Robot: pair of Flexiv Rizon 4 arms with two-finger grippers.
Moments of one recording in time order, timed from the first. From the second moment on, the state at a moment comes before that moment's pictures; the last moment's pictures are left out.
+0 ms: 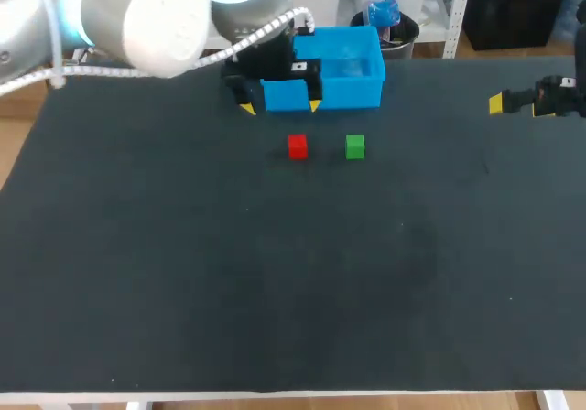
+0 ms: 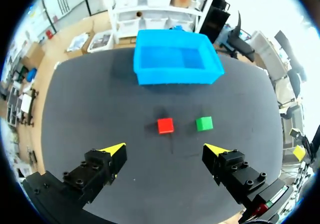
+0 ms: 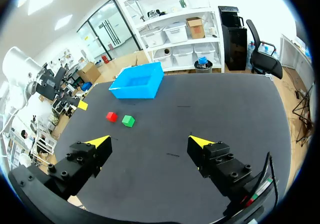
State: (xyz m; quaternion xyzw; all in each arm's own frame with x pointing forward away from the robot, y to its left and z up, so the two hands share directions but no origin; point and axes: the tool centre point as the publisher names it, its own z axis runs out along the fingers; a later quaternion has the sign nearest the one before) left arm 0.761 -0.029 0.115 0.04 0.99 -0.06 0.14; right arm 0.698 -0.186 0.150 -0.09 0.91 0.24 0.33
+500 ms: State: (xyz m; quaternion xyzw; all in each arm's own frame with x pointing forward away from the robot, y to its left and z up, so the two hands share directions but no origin) left arm 0.767 -0.042 0.102 0.02 0.99 -0.05 0.10; right arm 0.698 -0.186 0.150 -0.09 0.91 0.24 0.33
